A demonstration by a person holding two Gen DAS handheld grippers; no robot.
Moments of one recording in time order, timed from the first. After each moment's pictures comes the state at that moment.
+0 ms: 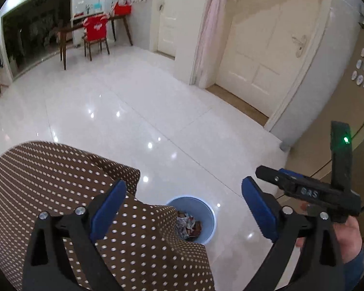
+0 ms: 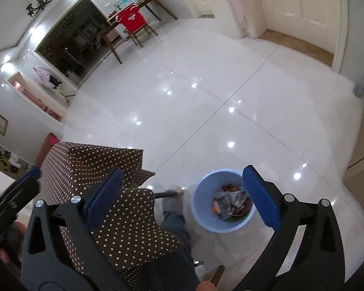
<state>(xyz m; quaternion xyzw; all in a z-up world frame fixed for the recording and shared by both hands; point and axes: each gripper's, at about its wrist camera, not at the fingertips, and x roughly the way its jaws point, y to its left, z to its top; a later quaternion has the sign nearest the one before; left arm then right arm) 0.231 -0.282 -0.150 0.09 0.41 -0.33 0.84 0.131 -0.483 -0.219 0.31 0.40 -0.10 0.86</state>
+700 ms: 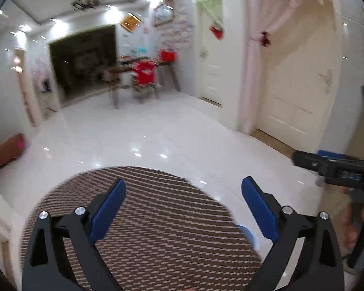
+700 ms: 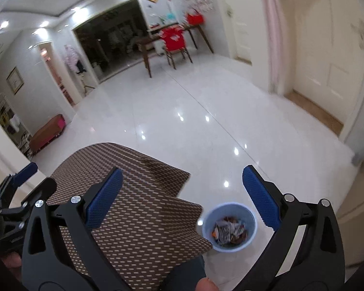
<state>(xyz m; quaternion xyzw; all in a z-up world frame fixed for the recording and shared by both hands) 0.167 -0.143 -0.042 0.09 0.27 -0.19 0.94 0.118 -0.351 -0.067 0.17 0.33 -0.05 0.93</state>
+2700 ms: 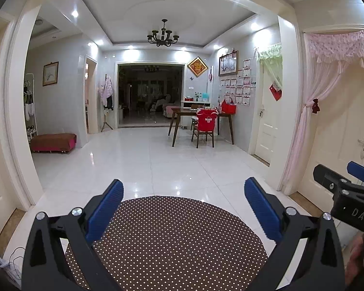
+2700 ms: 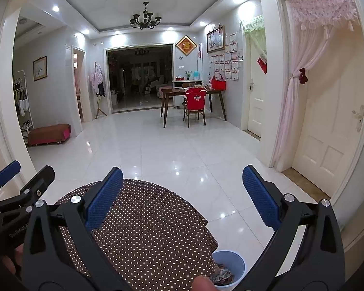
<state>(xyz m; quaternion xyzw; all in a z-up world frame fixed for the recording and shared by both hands) 0.055 -0.015 0.068 -0.01 0.14 -0.04 0.99 0.031 -0.201 0.043 0.03 0.17 -0.04 0.98</state>
